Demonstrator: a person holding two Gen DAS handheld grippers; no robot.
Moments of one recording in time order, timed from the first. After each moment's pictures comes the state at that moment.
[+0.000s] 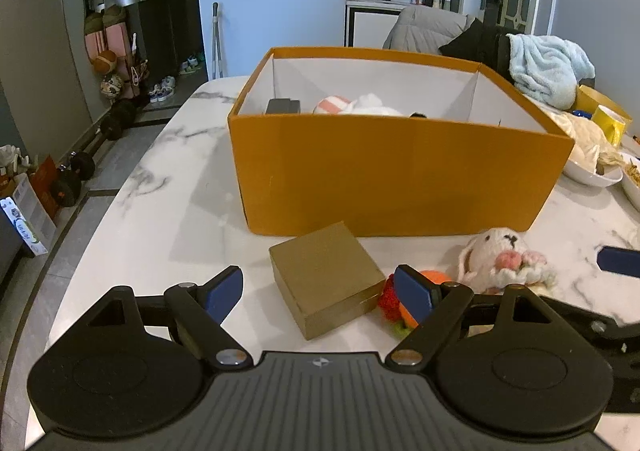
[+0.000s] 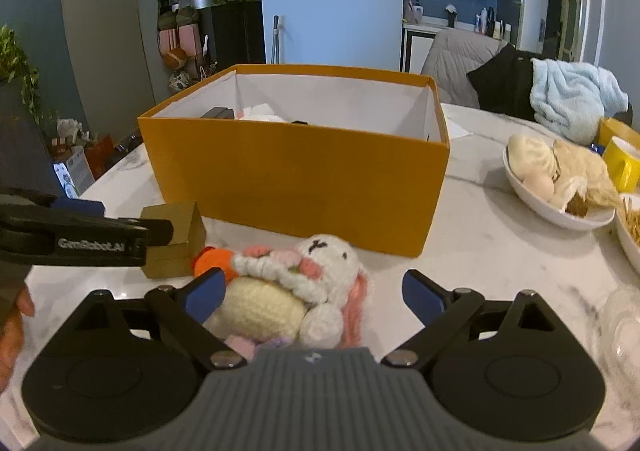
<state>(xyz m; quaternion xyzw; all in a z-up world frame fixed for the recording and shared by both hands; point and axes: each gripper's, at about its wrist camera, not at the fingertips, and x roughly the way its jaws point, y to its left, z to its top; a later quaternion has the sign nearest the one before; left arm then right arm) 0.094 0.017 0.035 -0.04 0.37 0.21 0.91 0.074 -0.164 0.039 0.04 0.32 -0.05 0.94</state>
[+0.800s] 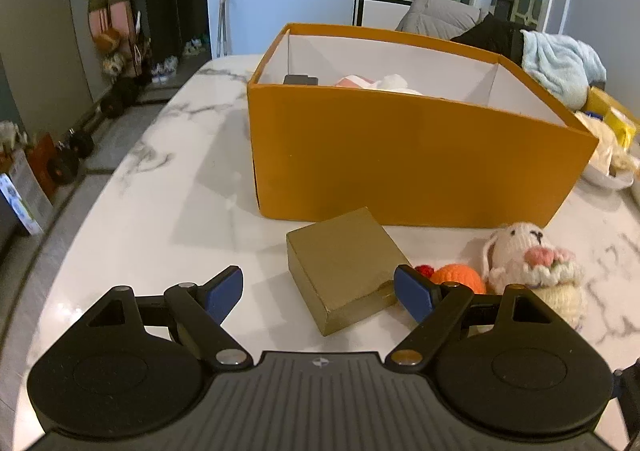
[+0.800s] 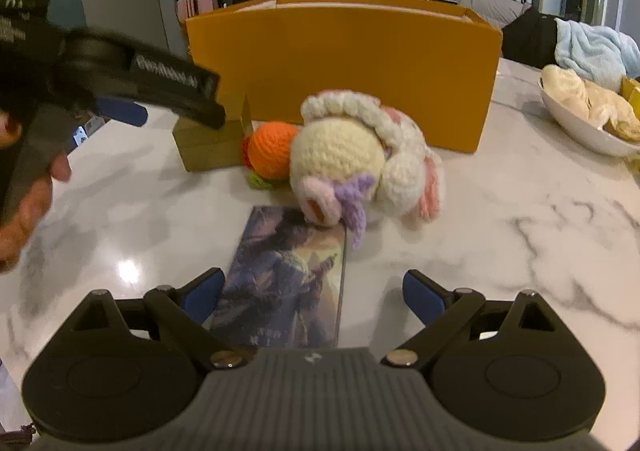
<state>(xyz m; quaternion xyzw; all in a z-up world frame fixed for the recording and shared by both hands) 0.094 0.039 0.023 -0.08 0.38 0.20 0.90 0.044 -0.127 -0.028 0.04 0.36 -0.02 0.93</state>
